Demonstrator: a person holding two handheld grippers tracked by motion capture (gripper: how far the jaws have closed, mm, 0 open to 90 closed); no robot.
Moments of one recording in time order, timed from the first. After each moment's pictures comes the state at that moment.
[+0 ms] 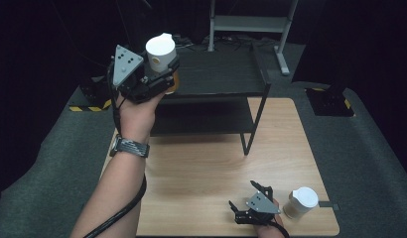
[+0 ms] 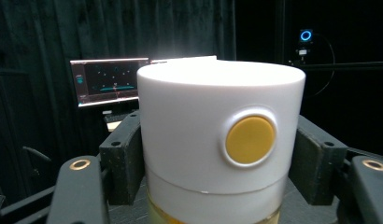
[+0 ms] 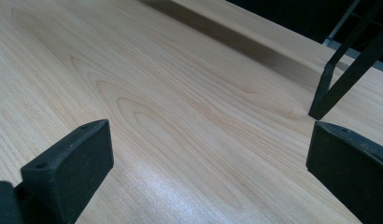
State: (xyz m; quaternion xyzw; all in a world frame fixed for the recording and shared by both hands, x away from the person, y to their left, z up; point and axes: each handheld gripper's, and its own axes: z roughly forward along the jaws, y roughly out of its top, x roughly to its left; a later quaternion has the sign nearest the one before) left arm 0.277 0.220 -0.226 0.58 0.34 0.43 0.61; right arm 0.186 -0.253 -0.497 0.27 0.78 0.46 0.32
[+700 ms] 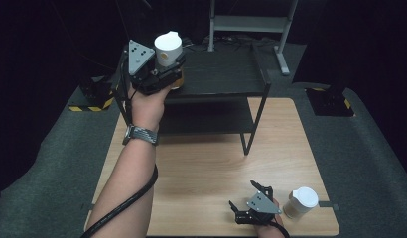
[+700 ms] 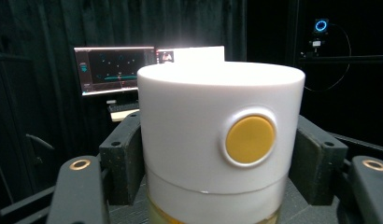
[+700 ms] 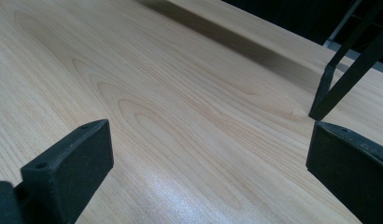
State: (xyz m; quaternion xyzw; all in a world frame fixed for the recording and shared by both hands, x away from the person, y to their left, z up) left arm 0.308 0.206 -0.230 0.58 0.36 0.42 0.60; right arm 0.186 -0.255 -0.498 0.27 0.78 0.46 0.32
